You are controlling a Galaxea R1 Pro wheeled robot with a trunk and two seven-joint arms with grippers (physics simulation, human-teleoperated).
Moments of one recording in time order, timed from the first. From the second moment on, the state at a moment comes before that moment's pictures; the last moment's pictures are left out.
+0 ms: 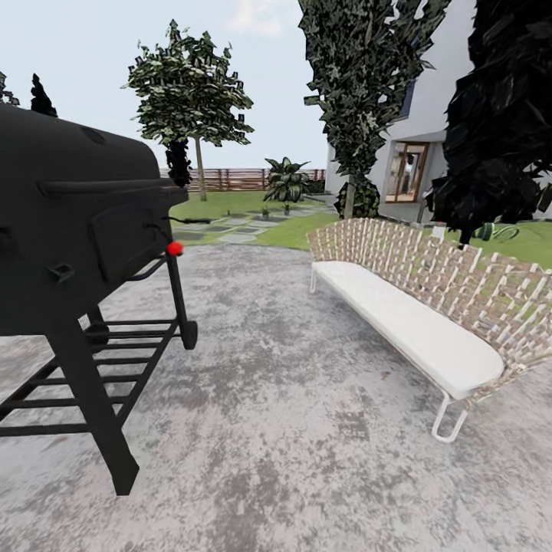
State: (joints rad) left arm -0.15 0.04 0.00 -0.29 0.06 -0.29 0.00; right arm -0.34 -0.03 -0.07 -0.03 0.00 -0.31 0.00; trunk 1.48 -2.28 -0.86
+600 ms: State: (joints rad) left arm -0.15 0.04 0.00 -0.29 0.06 -0.29 0.00; right arm -0.34 -0.03 -0.07 -0.03 0.00 -0.31 0.00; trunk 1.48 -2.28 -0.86
